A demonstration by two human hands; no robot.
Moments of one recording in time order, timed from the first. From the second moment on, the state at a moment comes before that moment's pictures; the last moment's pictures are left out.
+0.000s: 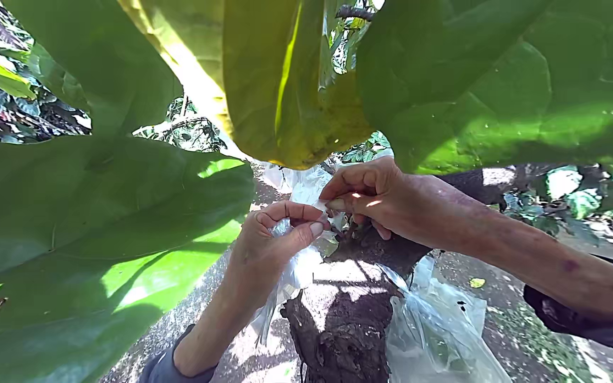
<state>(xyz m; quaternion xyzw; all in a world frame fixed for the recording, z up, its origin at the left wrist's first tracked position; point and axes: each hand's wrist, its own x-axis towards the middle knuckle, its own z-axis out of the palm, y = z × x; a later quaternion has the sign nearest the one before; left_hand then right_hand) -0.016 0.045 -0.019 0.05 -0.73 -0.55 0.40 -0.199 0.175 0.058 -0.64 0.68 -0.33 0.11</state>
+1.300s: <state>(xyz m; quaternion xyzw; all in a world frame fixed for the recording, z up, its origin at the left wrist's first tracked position) -0.030 0.054 -0.017 0.07 -0.67 -0.60 0.43 -0.201 0.174 0.050 -0.69 0.64 -0.33 0.06</state>
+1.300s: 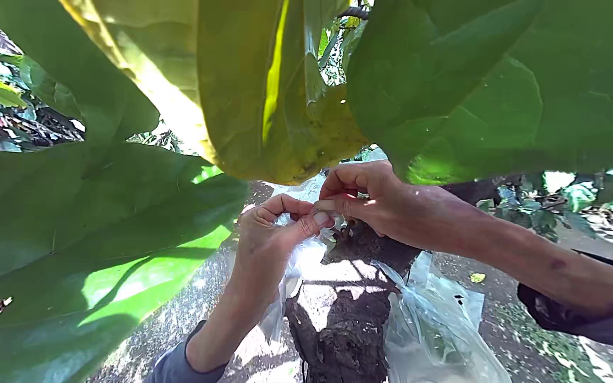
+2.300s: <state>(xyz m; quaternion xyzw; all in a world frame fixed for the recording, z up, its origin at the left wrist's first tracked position) -0.035 0.068 -0.034 0.02 -0.78 -0.24 0.58 -0.196 0.173 0.046 -0.67 0.67 -0.32 0.01</state>
